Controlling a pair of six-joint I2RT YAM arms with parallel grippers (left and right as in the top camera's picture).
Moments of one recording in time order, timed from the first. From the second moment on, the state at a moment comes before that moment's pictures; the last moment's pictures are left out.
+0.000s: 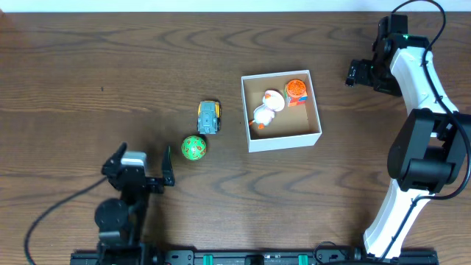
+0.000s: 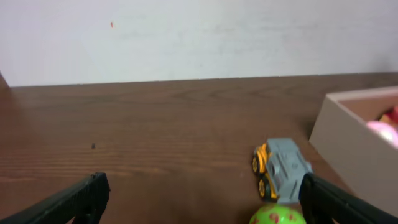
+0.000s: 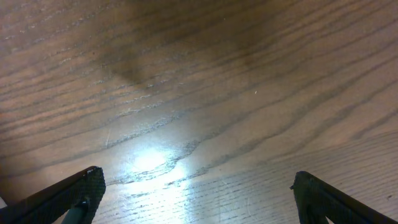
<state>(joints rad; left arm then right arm) 0.04 0.19 0.16 -0.12 0.12 0.01 -0.11 2.16 1.78 -0.98 0.10 0.20</state>
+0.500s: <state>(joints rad) 0.04 1.09 0.82 -0.42 0.23 -0.05 -0.11 2.16 1.78 -0.98 0.10 0.20</state>
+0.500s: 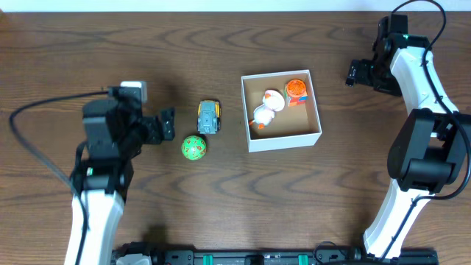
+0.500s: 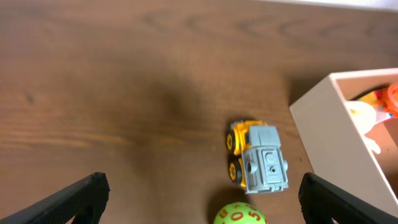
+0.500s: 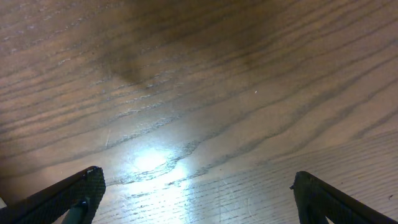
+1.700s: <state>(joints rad) -0.19 1.49 1.16 -0.71 0.04 -0.28 -0.11 2.16 1.78 -0.98 0.10 0.20</state>
